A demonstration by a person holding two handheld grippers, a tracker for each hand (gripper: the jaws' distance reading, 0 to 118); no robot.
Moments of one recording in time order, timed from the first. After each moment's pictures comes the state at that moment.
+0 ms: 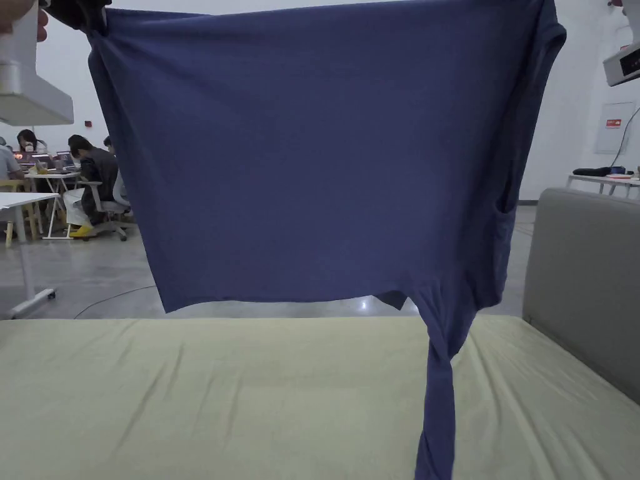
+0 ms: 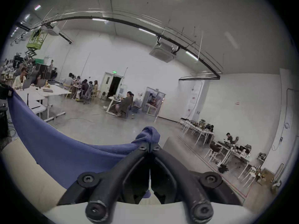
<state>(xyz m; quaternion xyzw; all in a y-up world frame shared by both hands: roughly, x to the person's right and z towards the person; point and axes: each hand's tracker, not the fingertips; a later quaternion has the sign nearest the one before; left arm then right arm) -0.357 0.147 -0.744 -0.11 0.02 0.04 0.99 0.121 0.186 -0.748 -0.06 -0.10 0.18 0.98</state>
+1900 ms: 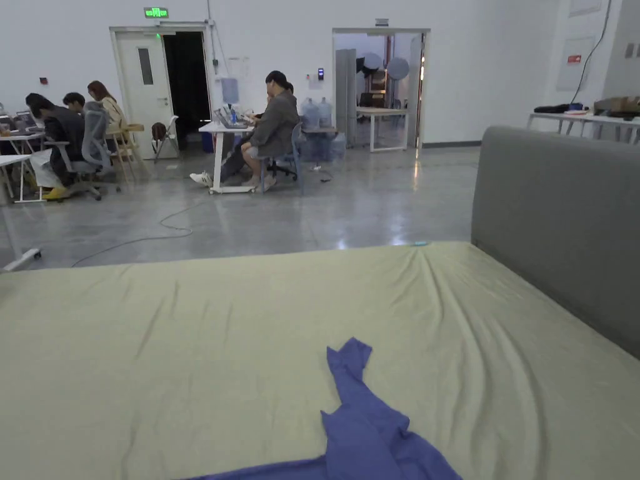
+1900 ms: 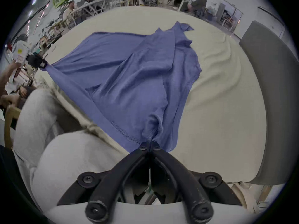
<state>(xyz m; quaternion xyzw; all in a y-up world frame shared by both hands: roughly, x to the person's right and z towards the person) -0.411 -0.445 -0.350 -0.60 -0.10 0.02 0.79 0.164 -0.449 -0.349 -0.55 0.19 0.18 0.79</state>
